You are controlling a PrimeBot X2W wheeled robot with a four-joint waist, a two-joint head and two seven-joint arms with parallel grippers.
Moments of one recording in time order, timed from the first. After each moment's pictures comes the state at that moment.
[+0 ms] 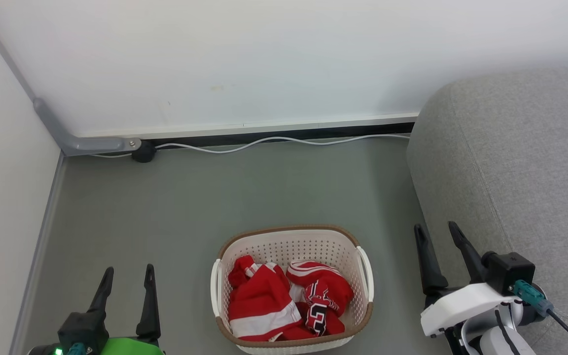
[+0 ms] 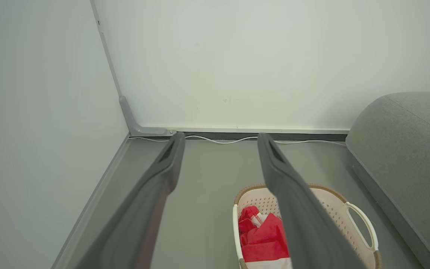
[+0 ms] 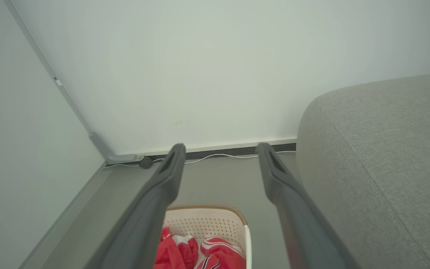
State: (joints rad) left arm 0.13 0.05 -0.12 0.11 -0.23 0.01 -0.25; right arm 0.05 -0.05 0.23 0.20 0.25 -0.02 -0.25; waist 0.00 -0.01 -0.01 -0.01
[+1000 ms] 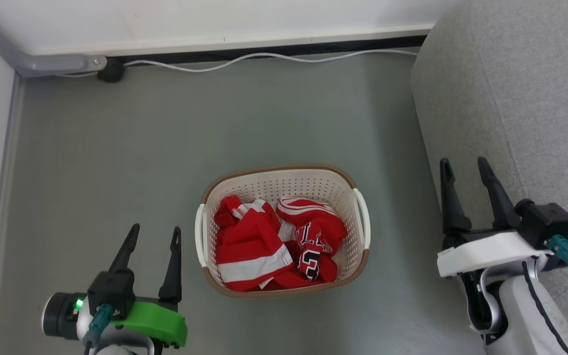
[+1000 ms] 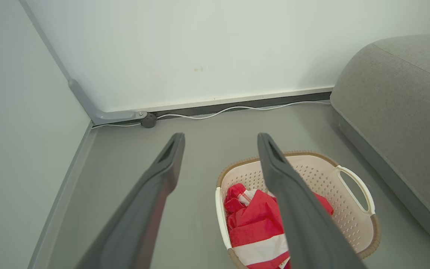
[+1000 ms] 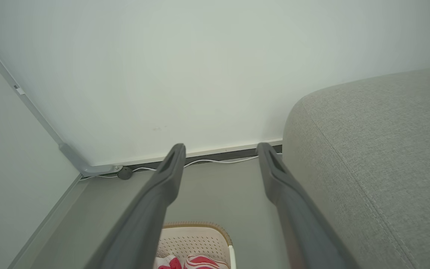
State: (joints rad) left arm 0.01 0.06 -0.19 0.12 -0.15 -0.01 -0.25; right arm -0.06 -0.05 0.15 0.10 0.25 -0.02 -0.25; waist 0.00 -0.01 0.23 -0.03
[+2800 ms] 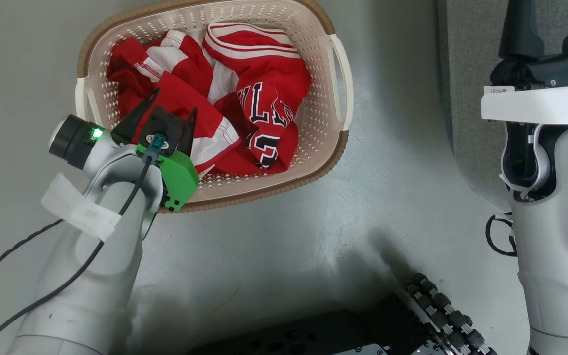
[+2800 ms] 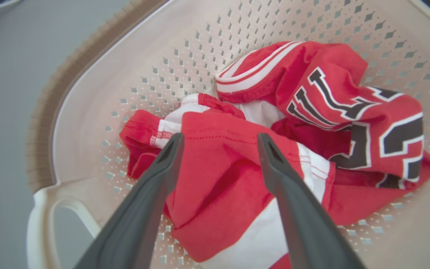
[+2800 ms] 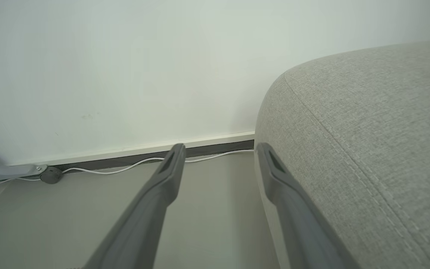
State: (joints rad) left arm -0.71 0.07 -0.40 0.68 0.10 -0.10 -0.12; right arm -0.53 -0.05 0.06 -0.02 0.25 0.01 -0.26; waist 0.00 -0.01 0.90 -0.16
